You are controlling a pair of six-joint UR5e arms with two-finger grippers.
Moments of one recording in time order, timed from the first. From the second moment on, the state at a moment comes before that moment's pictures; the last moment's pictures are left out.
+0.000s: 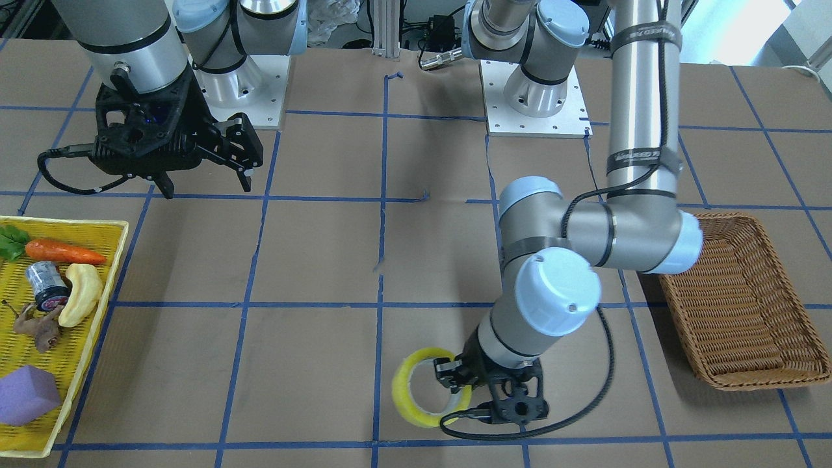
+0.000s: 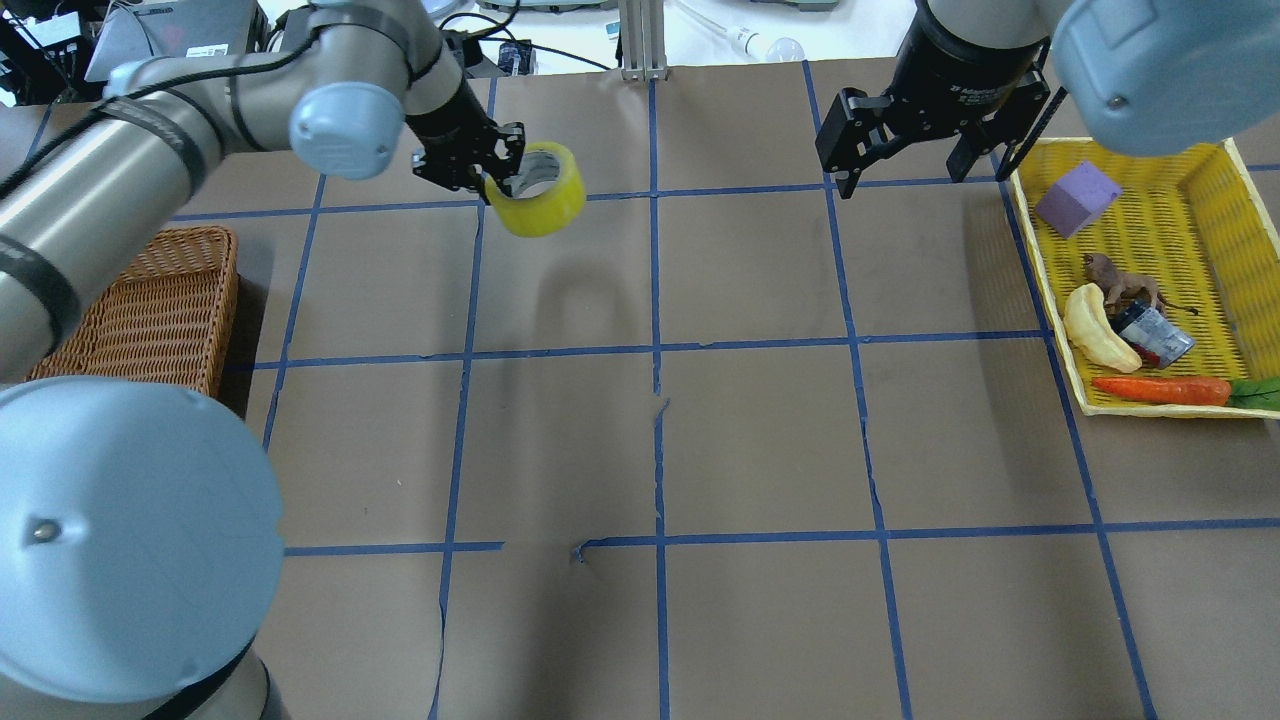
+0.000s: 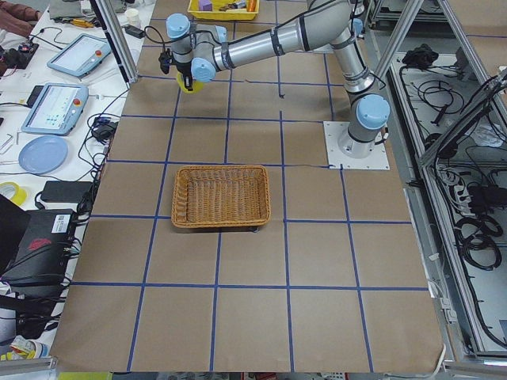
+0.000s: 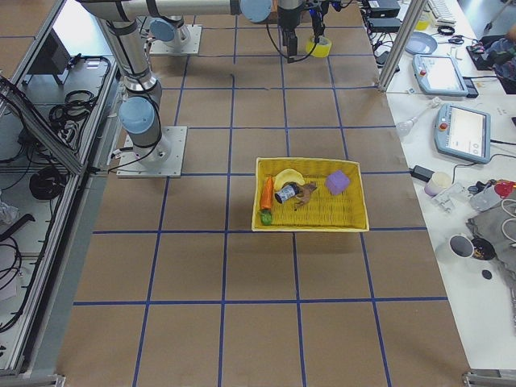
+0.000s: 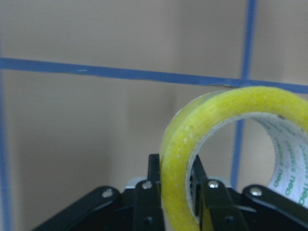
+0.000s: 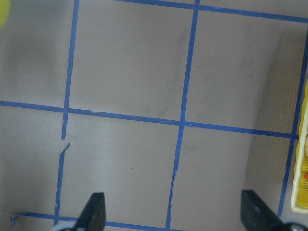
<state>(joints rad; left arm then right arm) -1.55 -2.11 -1.35 -1.23 1.44 -0.10 1.63 -1.51 1.50 -1.65 -1.56 -0.07</state>
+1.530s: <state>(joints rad) -0.84 -2.07 -1.50 -1.13 1.51 0.88 1.63 -1.51 1.50 -1.65 -1.56 -0.07</state>
